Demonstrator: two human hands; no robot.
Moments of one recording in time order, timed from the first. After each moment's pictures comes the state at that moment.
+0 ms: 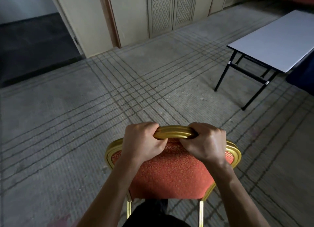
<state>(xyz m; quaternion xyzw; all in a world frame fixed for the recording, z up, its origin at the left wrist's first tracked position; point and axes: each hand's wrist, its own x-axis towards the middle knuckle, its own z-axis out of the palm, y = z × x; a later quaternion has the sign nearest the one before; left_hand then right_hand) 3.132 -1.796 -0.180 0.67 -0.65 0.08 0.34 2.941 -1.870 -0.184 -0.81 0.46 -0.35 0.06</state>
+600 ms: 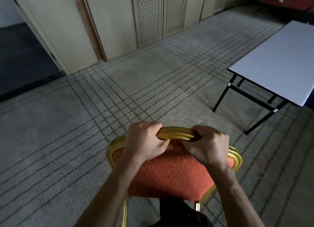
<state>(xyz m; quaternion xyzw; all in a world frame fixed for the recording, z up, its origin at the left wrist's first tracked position) 3.264 -2.204 -0.164 0.63 -0.70 0.07 0.34 3.063 -2.256 -0.176 -0.79 0.48 -0.37 0.05</state>
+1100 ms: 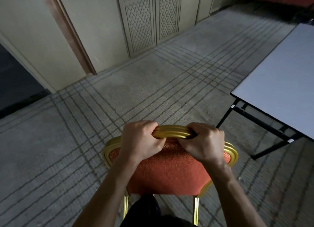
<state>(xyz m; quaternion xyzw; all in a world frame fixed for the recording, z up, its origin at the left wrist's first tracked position) 3.311 -2.554 -0.149 0.63 -0.70 0.07 0.33 3.112 -2.608 -0.166 -0.79 0.48 -0.37 0.06</state>
